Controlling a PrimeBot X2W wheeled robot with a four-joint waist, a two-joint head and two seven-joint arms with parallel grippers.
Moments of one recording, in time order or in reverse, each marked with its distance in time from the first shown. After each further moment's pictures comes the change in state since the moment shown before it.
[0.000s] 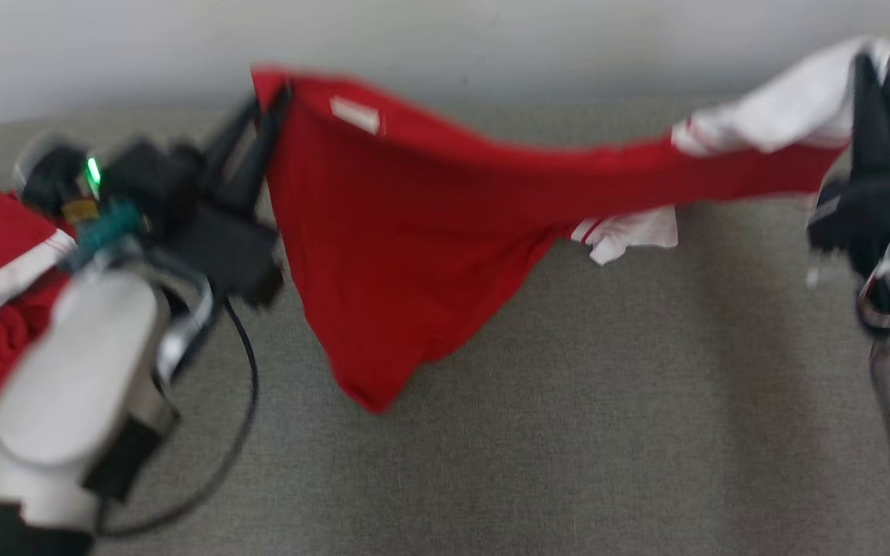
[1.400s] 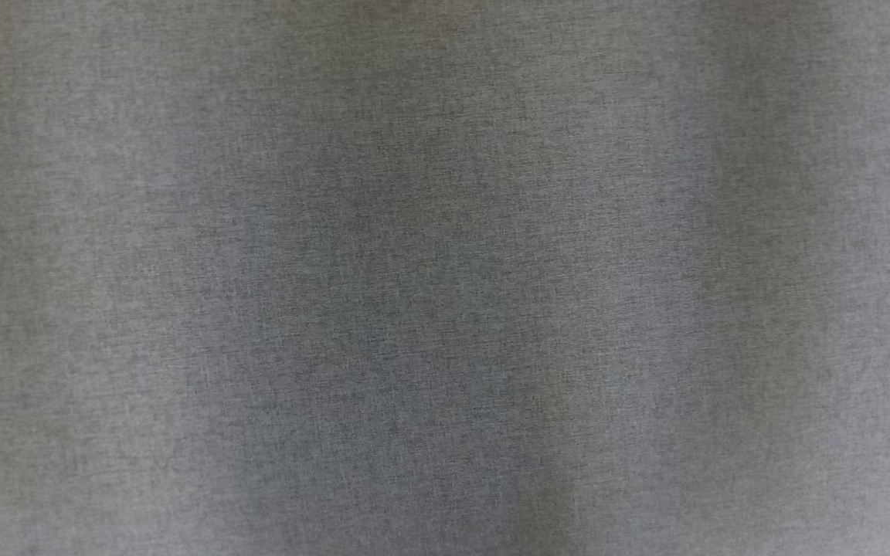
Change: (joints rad) left arm -1.257 0.062 -0.396 0.611 -0.414 0.000 0.004; right arm -1.324 0.021 0.162 0.592 -0.011 0.000 0.067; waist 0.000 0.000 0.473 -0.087
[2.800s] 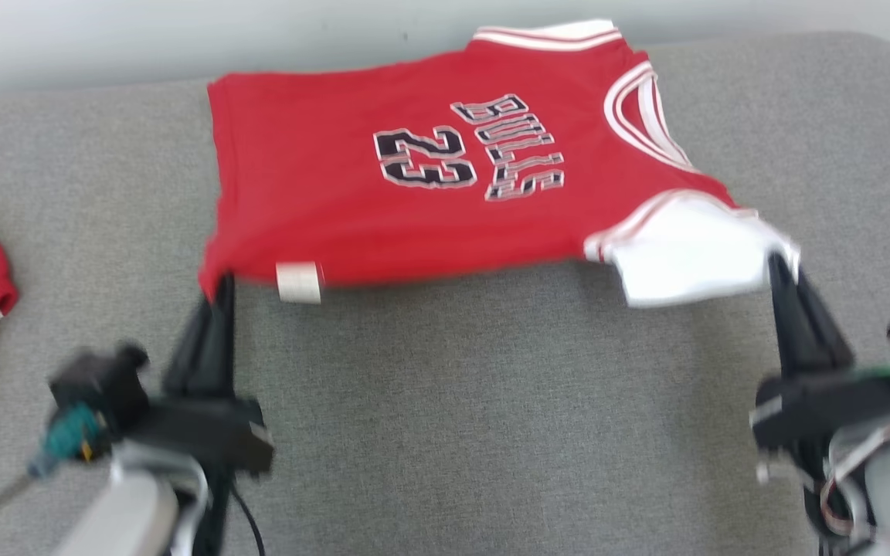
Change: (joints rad) left arm 1.598 0.008 0.371 -0.754 0.029 0.255 -0.114; right arm 1.712 0.022 -0.121 -0.870 0.164 0.000 -0.002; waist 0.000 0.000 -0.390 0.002
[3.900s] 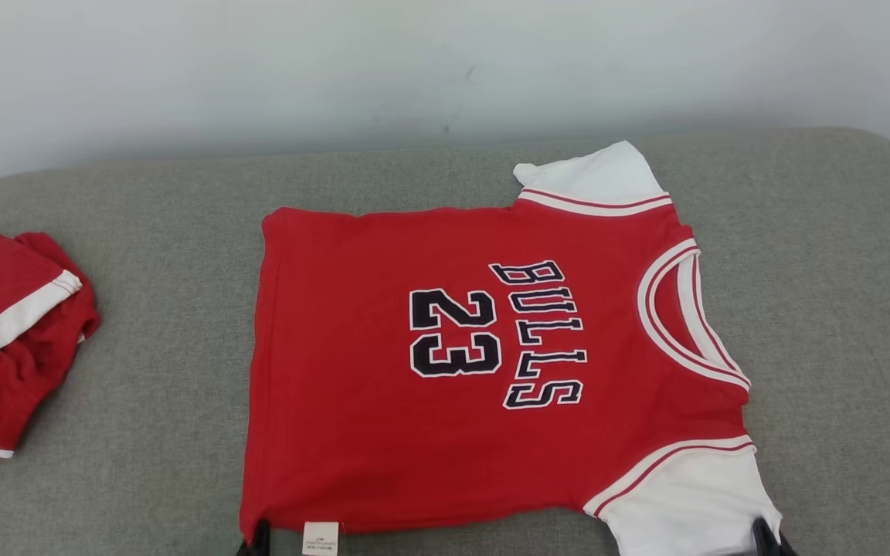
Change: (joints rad) left arm 0.496 -0.194 0.162 0.104 0.177 -0.098 0.000; right arm 0.601 0.203 -0.123 -0.207 -0.113 0.000 0.128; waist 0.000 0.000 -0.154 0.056
